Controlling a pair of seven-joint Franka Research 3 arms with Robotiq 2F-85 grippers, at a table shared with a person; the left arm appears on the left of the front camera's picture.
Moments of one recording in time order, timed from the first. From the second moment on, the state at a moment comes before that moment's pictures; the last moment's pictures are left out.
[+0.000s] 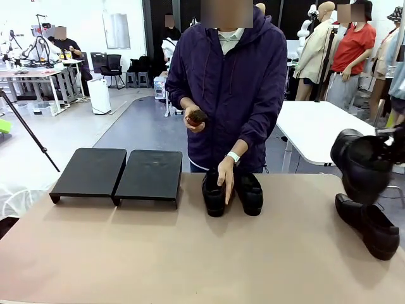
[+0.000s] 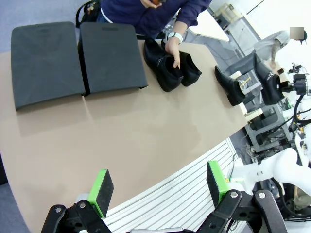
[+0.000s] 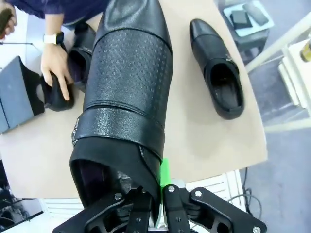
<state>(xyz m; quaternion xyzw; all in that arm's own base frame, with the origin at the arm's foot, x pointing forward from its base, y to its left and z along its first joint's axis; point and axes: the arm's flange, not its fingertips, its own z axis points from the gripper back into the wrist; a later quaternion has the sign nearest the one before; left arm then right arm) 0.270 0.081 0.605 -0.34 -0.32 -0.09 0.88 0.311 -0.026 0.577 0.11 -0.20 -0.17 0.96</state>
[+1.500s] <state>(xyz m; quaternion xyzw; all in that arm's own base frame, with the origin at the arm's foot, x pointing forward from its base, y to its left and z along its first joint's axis) 0.270 0.080 0.606 -0.34 -0.32 -0.09 0.88 0.308 0.393 0.447 0.10 -0.12 -0.01 0.99</state>
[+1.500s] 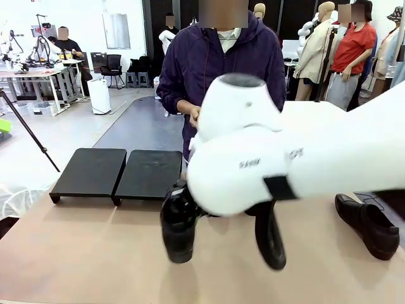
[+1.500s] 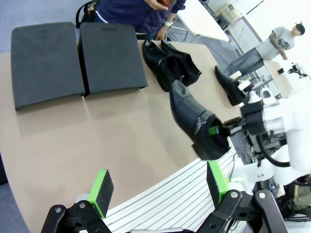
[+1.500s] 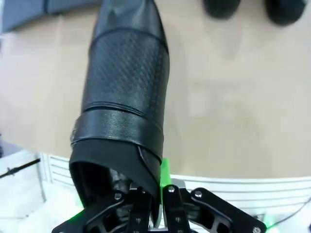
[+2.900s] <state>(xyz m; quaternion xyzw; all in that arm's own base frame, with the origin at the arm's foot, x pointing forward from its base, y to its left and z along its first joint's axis) 0.269 0.081 0.606 -0.34 -0.32 -0.09 0.88 0.337 0.442 0.330 0.10 -0.08 -0.06 0.99</state>
